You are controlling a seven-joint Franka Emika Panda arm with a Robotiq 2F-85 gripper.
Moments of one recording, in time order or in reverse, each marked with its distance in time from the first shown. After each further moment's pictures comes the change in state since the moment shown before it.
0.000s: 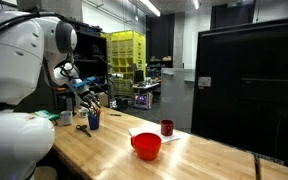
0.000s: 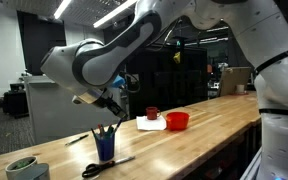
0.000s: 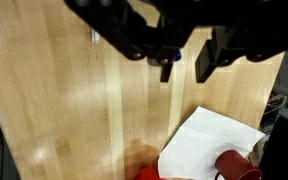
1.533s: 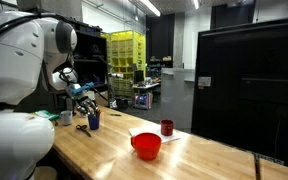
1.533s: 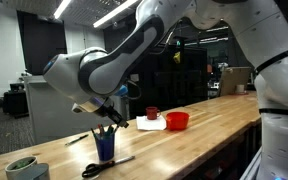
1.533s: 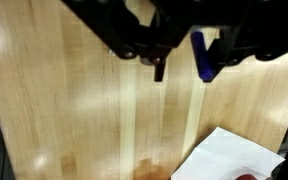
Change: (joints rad) arm -0.002 0.001 0.005 -0.079 0.017 0.107 0.005
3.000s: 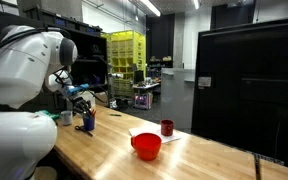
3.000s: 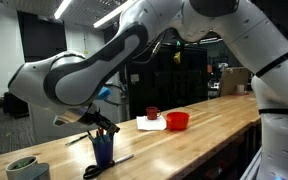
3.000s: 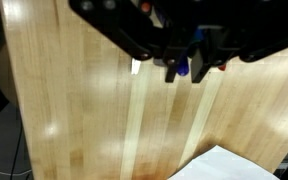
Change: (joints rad) arm 0.109 0.172 -0.001 0.226 -0.015 -0.185 -0.117
